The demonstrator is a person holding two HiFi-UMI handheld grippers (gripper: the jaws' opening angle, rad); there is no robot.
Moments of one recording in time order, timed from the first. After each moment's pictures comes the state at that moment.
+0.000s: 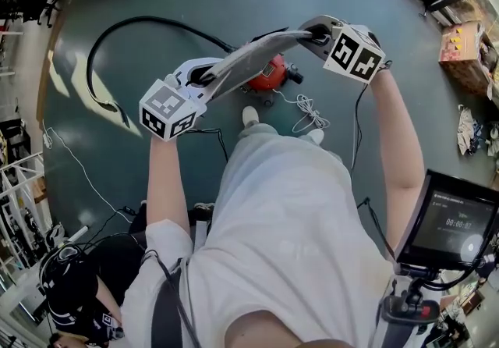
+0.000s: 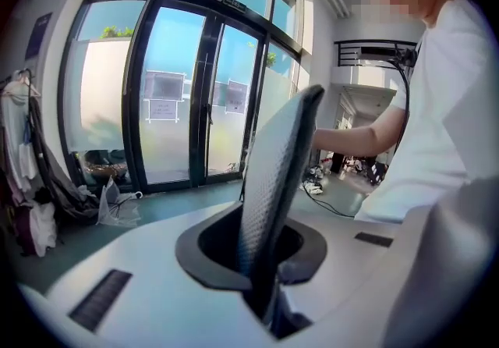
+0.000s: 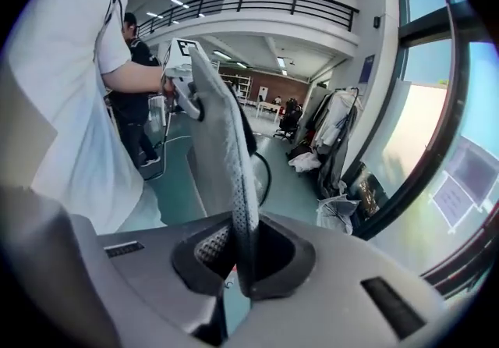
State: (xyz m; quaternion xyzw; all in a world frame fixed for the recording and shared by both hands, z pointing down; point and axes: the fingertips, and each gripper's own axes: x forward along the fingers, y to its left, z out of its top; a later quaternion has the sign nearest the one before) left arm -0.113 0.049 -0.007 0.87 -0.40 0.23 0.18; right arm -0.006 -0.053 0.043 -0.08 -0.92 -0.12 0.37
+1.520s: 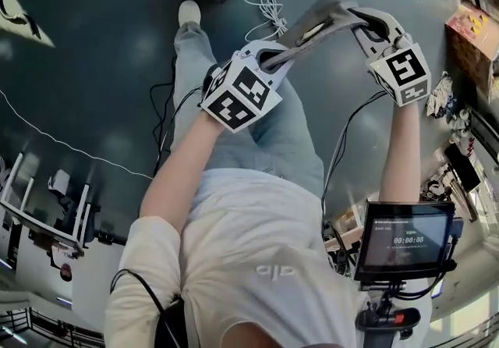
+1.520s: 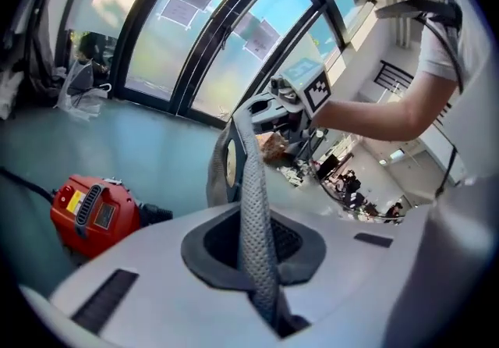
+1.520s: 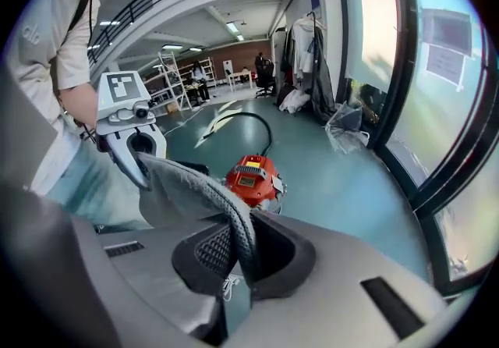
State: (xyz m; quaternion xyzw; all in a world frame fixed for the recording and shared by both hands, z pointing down) left arm 0.105 0.092 0.335 0.81 -0.34 0.21 0.42; right arm 0.133 -0.041 0.333 -0.01 -0.89 0.07 0.46
